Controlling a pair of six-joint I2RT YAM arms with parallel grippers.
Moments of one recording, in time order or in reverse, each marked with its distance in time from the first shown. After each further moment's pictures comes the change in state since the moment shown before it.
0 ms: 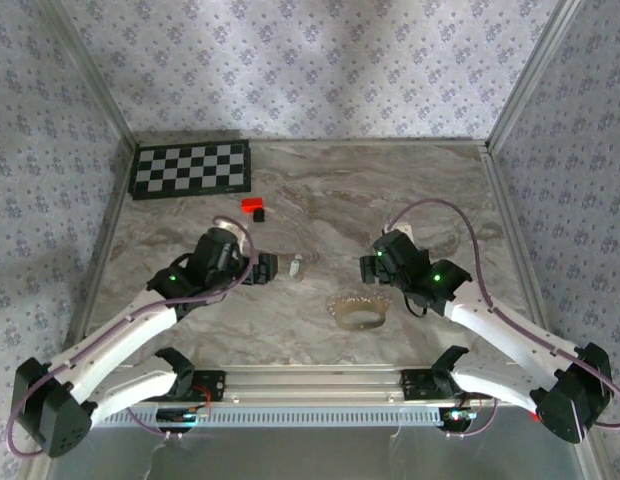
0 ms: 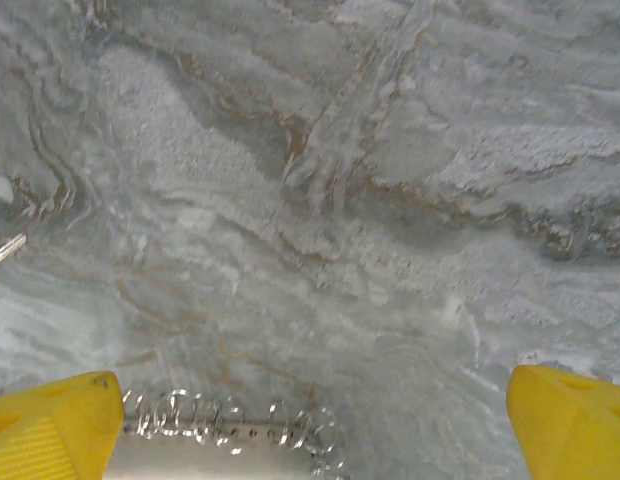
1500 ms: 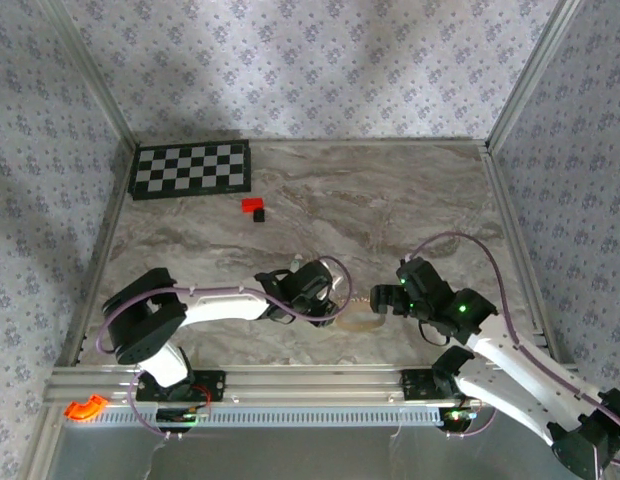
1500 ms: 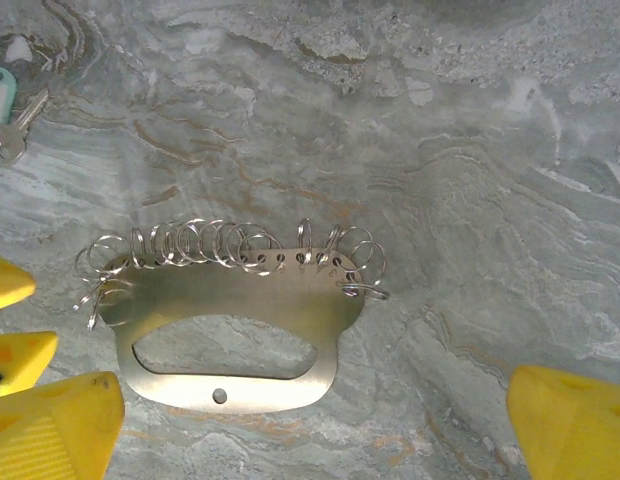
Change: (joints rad) left arm -0.411 0.640 0.140 0.258 0.111 0.045; right arm -0.040 -0.282 -0.200 -0.125 -0.243 0.160
